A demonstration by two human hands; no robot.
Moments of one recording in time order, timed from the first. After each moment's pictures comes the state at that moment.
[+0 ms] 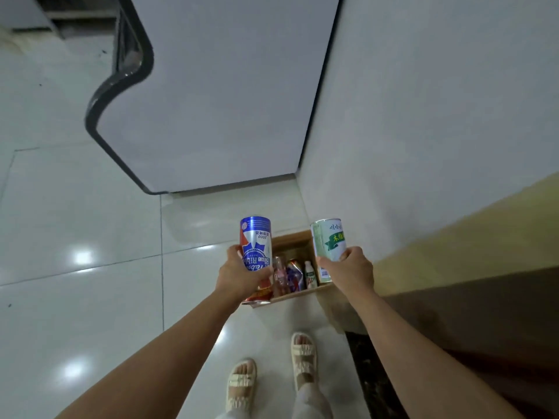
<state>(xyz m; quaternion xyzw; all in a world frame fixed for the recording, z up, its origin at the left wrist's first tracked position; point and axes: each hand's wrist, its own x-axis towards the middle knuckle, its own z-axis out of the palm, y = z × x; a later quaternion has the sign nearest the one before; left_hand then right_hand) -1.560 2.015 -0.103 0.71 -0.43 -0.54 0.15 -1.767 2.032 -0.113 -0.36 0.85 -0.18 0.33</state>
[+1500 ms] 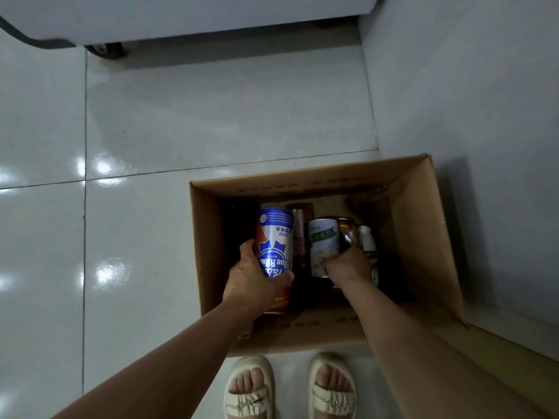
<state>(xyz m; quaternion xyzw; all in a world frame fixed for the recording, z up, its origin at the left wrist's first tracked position) -1.616 1.940 -0.640 0.76 -0.38 -0.52 0.03 -1.780 1.916 -0.696 -0.26 0.85 -0.03 0.47</state>
